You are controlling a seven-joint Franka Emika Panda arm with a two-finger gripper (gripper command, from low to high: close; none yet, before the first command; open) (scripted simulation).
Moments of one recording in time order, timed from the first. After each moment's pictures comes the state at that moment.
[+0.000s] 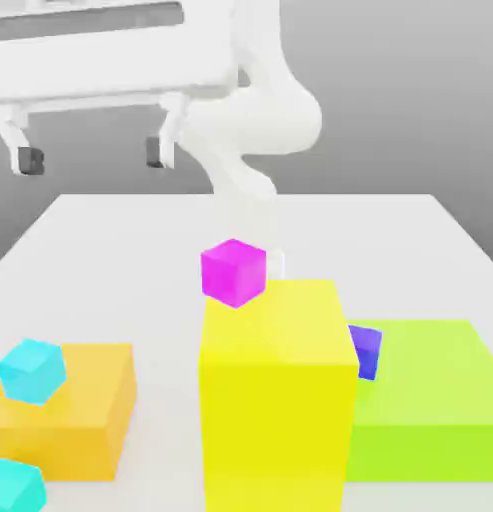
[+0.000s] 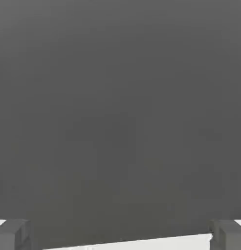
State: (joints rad) arm -0.01 -0.16 -0.24 -2.23 0.15 2.44 0.57
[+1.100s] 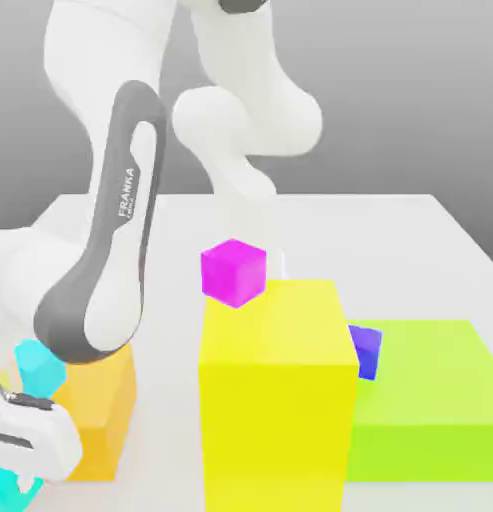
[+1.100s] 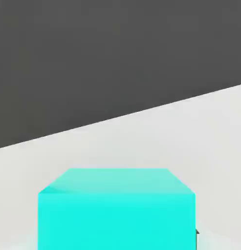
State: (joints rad) arm -0.19 0.42 -0.29 -2.16 0.24 2.56 0.37
